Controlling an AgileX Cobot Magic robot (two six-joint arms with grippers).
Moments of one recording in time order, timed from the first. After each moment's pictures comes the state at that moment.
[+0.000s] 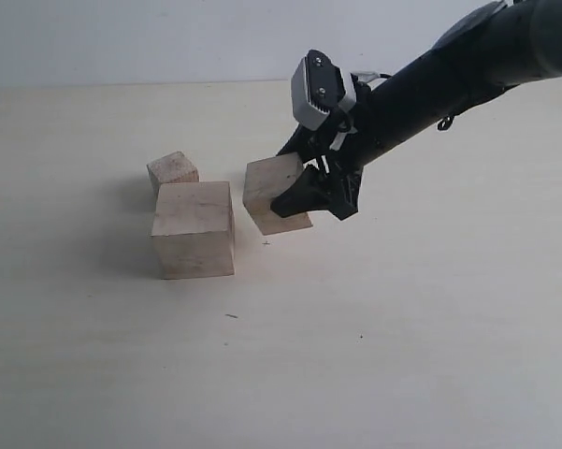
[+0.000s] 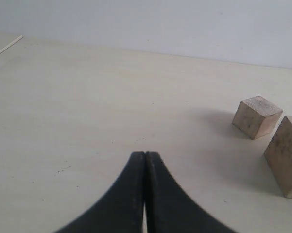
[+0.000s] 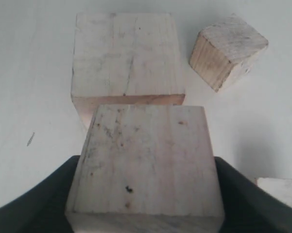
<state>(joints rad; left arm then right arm) 0.07 0.01 0.00 -0.13 0.37 0.05 0.45 2.07 -1.32 1.08 0.92 -1.93</state>
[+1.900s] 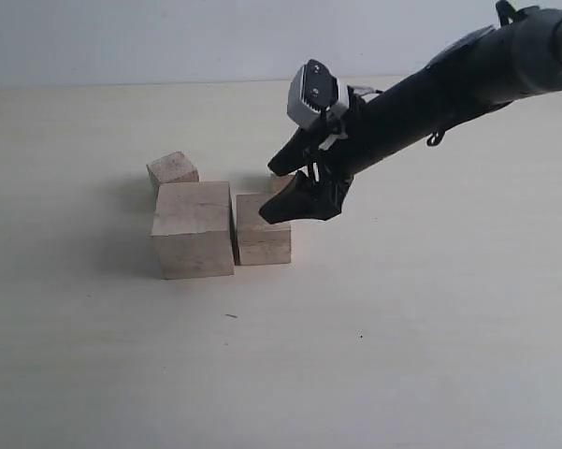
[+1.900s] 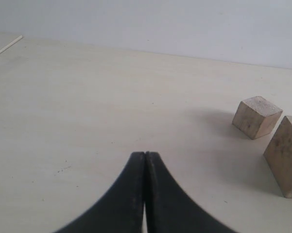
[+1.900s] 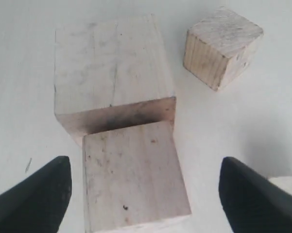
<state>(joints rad) 0.07 0.01 0.00 -0.13 0.37 0.05 0.45 2.10 -1.31 1.17 0.92 -1.87</state>
